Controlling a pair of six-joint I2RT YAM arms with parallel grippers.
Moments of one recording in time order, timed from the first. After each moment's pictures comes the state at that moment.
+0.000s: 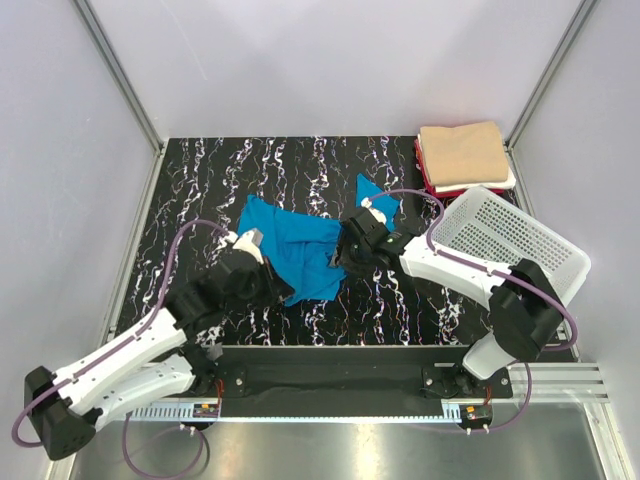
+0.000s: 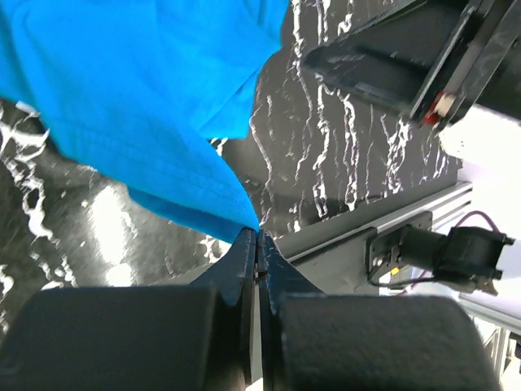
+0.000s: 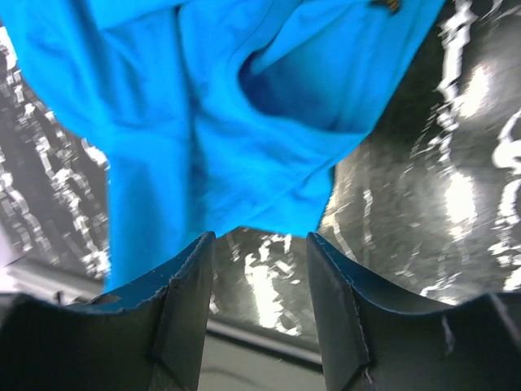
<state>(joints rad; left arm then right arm) -0.80 0.77 0.64 -0.52 -0.03 -0.95 0.80 1.56 1.09 -0.46 0.08 1.01</state>
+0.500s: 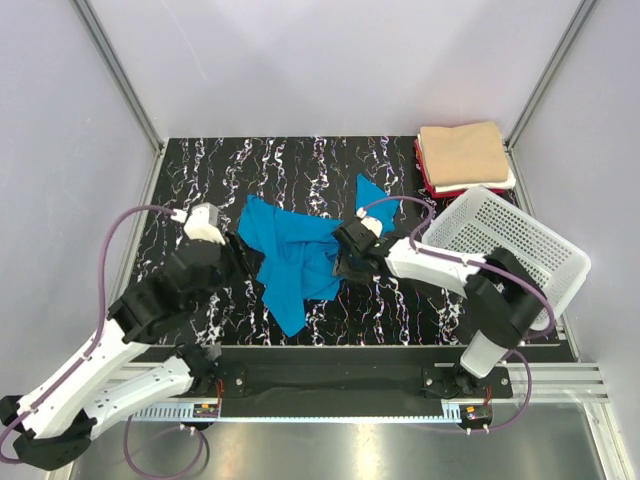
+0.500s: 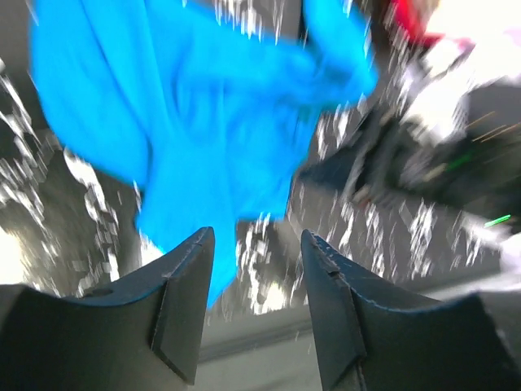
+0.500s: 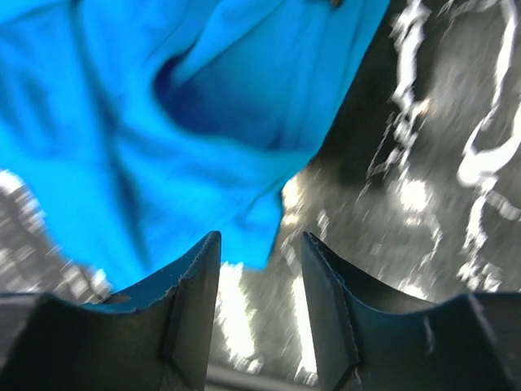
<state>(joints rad) -0.82 0.69 0.93 -0.79 -0.37 -0.80 0.82 1.64 1.05 -0.44 0.13 1.01</state>
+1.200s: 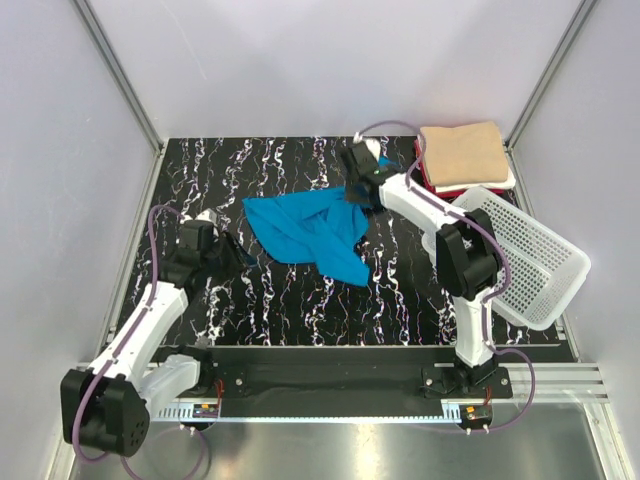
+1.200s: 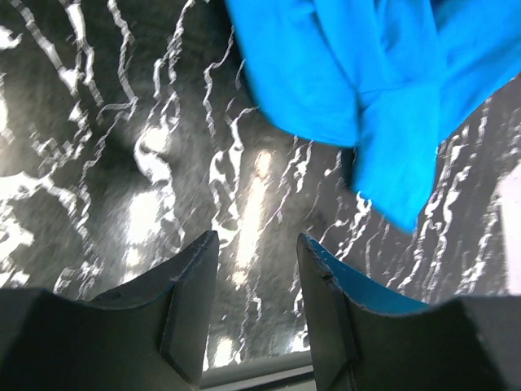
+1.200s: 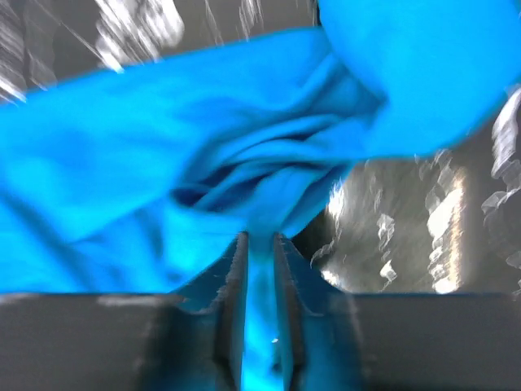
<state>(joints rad) -0.20 0.96 0.67 -0.52 0.15 -0.68 0.56 2.06 1.68 -0.51 0.28 0.54</state>
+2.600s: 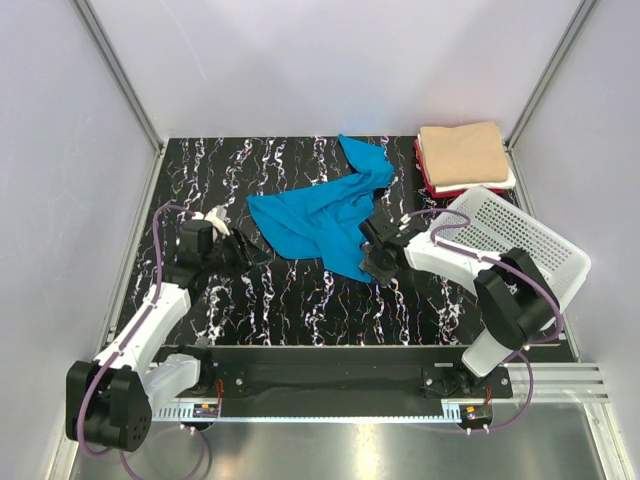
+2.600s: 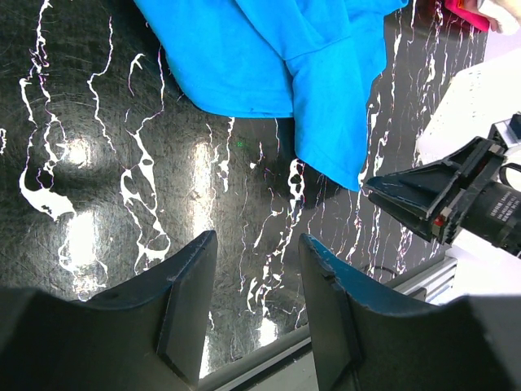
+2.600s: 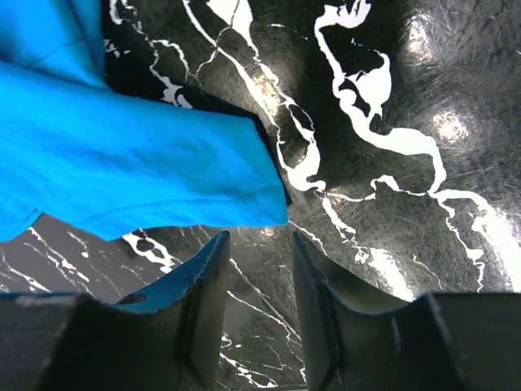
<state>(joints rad) -0.17 1.00 0.59 -0.29 0.40 -0.69 0.65 1.62 0.99 -0.59 0.17 1.28</state>
